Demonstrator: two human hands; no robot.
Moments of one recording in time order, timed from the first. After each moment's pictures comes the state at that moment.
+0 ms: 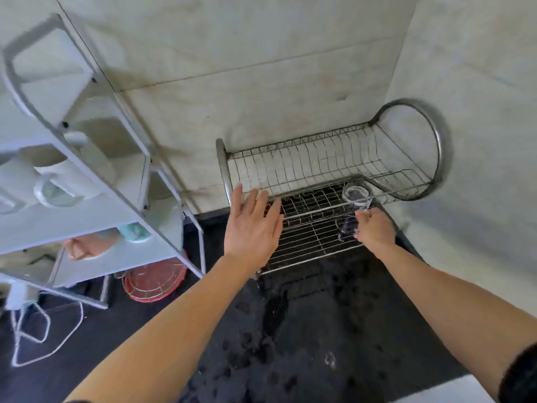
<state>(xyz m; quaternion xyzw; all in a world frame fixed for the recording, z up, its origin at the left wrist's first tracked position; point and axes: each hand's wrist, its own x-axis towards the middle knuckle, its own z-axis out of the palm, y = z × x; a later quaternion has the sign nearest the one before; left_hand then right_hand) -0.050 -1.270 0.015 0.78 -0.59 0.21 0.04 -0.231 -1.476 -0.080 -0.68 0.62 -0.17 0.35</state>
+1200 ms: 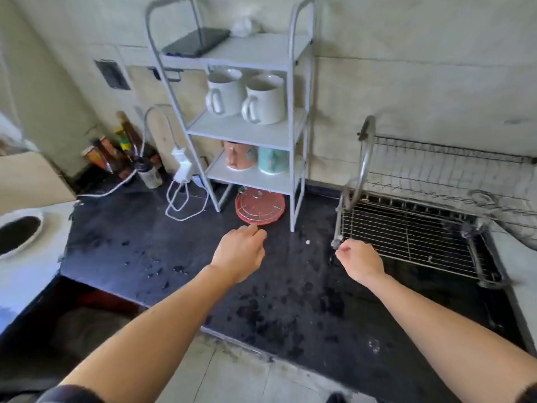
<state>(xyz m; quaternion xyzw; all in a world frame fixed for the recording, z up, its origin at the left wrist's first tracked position) -0.068 -1.000 -0.008 0.91 -0.39 0.06 0.05 -0.162 -1.266 -0.071 -0.92 0.29 0.06 0.27</state>
